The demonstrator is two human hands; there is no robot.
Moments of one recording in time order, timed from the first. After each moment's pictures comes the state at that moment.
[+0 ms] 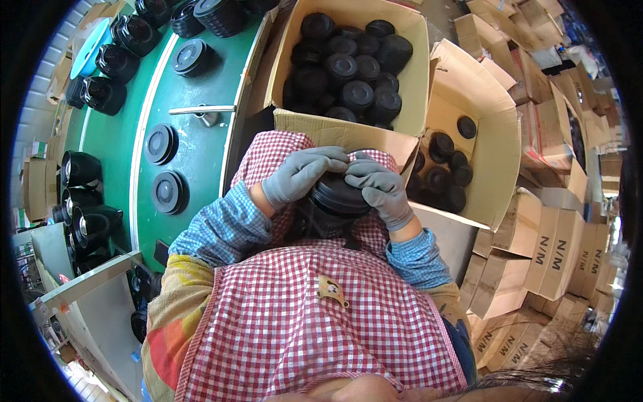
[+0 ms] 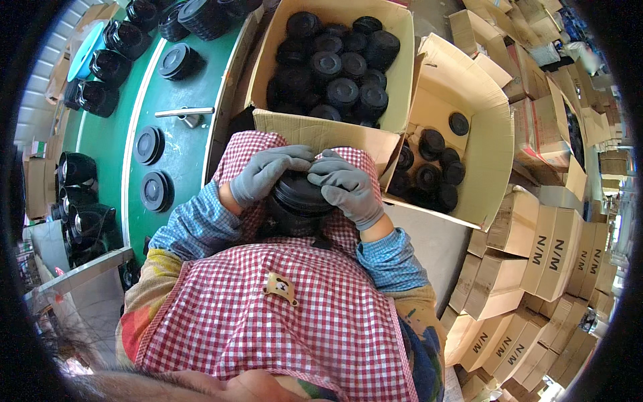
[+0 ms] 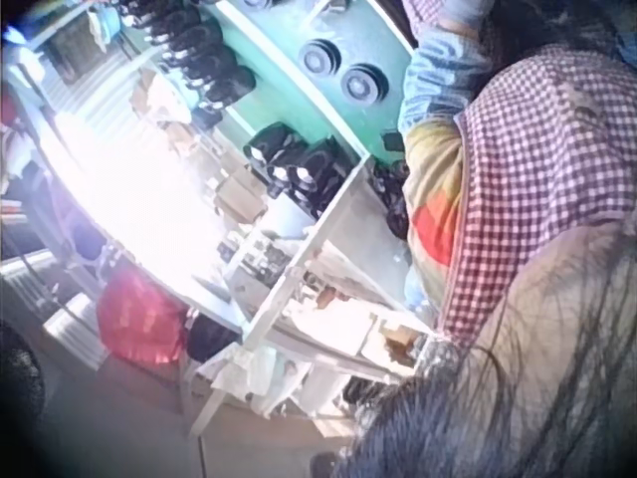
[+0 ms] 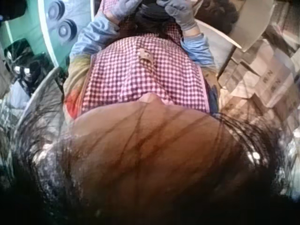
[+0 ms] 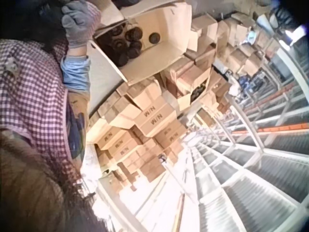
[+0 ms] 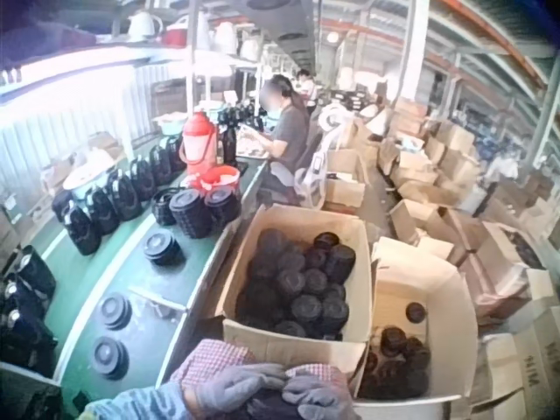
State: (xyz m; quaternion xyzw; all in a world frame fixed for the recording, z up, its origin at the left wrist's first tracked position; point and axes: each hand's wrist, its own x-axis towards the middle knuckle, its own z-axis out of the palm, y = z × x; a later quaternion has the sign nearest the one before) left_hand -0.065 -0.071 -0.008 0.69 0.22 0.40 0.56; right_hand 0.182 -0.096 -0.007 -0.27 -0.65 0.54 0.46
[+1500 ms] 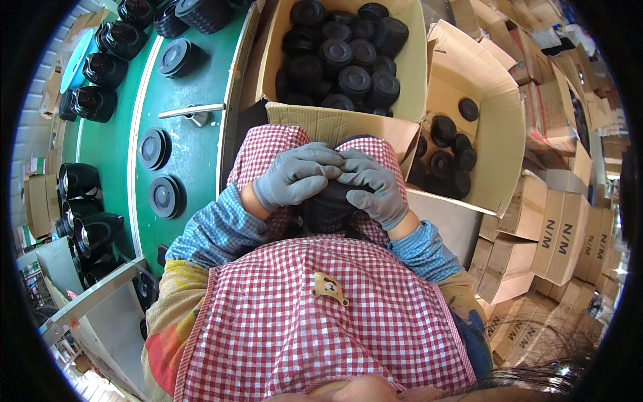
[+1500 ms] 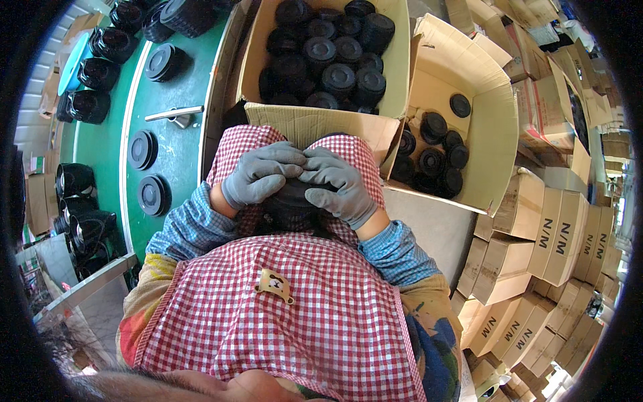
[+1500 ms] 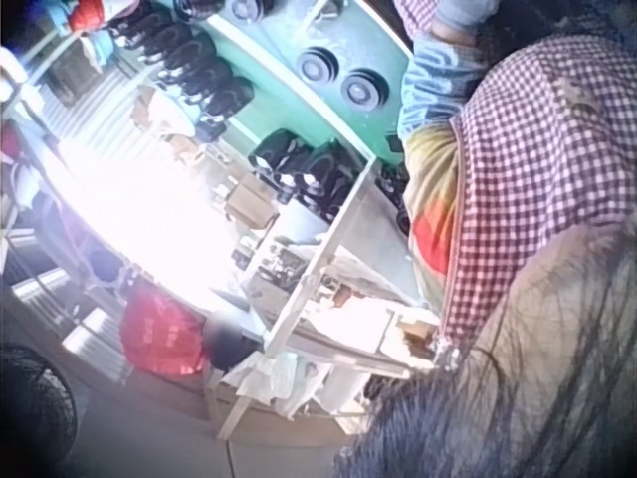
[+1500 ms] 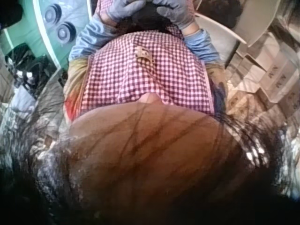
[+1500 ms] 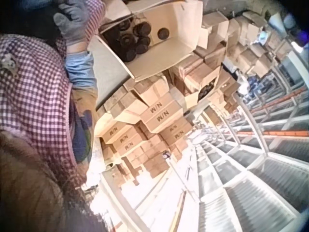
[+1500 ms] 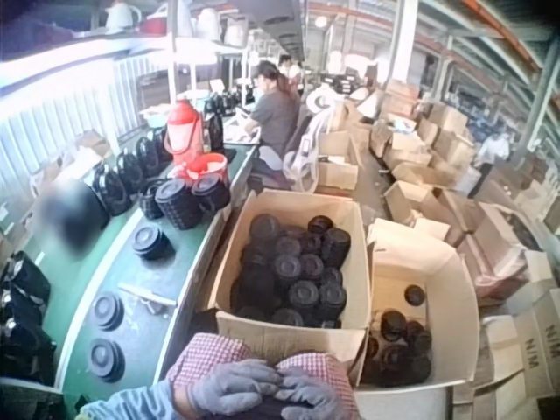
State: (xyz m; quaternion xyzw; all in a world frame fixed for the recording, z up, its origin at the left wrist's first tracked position) left_hand -0.072 -0.065 -0.017 0.78 0.14 0.39 0.47; right_hand 0.175 -0.106 -0.019 -0.29 -0.66 0.52 0.45
